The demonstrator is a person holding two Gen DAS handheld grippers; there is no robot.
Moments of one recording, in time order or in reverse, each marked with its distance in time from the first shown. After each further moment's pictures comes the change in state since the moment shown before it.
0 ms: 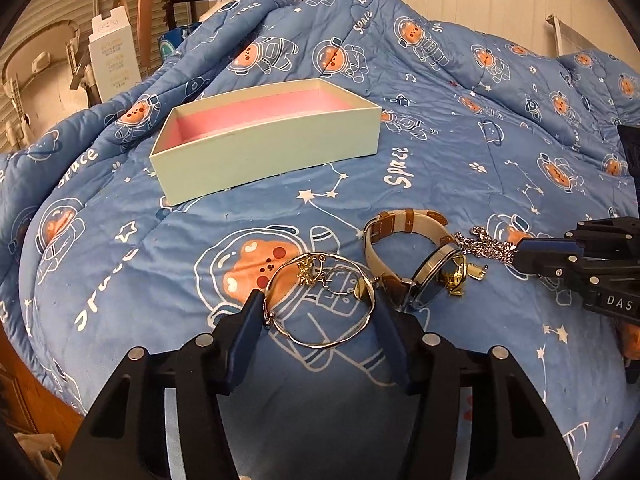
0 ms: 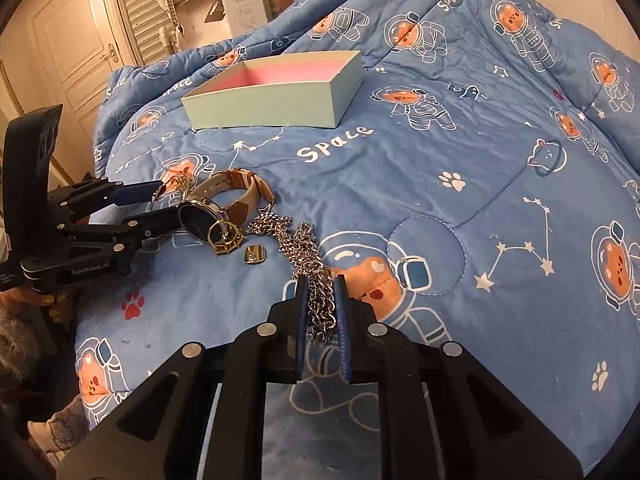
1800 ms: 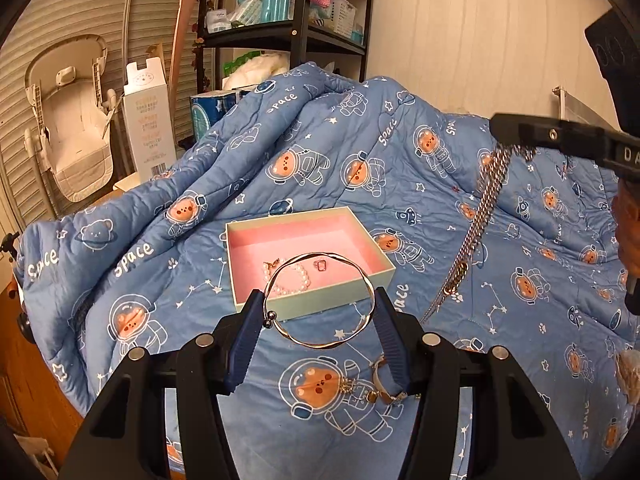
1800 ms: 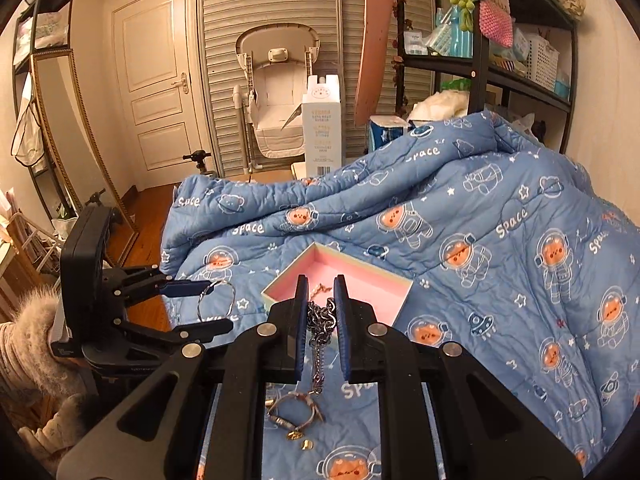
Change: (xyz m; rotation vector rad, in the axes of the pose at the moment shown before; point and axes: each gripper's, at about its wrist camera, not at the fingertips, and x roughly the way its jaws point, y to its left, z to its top) left arm -0.099 0.049 0.109 -0.076 -0.145 -0.020; right arm -0.126 0.065 0.217 -0.256 -0.235 0.114
